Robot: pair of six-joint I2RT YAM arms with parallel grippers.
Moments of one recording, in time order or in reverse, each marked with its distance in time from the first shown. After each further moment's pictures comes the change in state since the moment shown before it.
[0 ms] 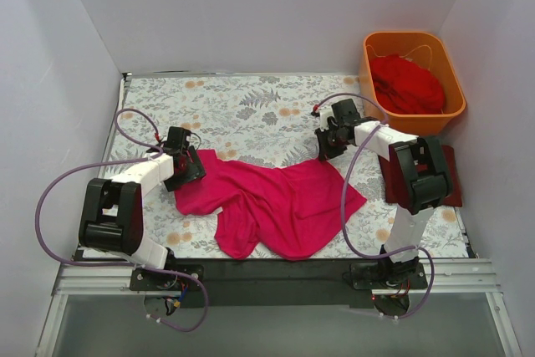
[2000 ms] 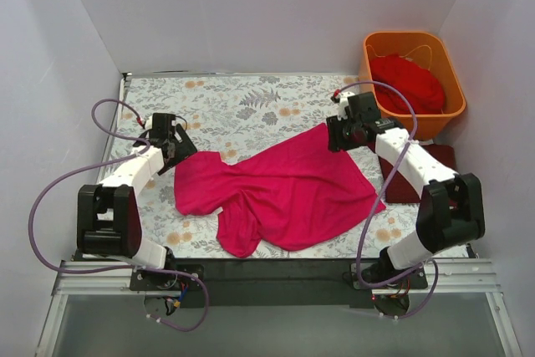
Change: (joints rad) left arm 0.075 -0.031 0.101 0.052 -0.019 -0.024; right arm -0.001 -0.389 -0.119 -0.125 0.203 0.198
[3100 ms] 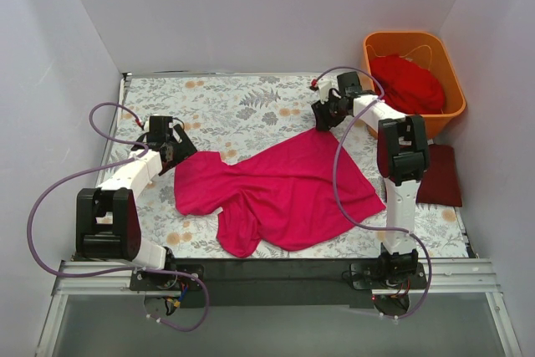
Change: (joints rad) left arm 0.037 -0.024 -0.041 0.081 0.058 0.010; right arm -0.101 0.737 0.610 0.076 -0.279 -0.498
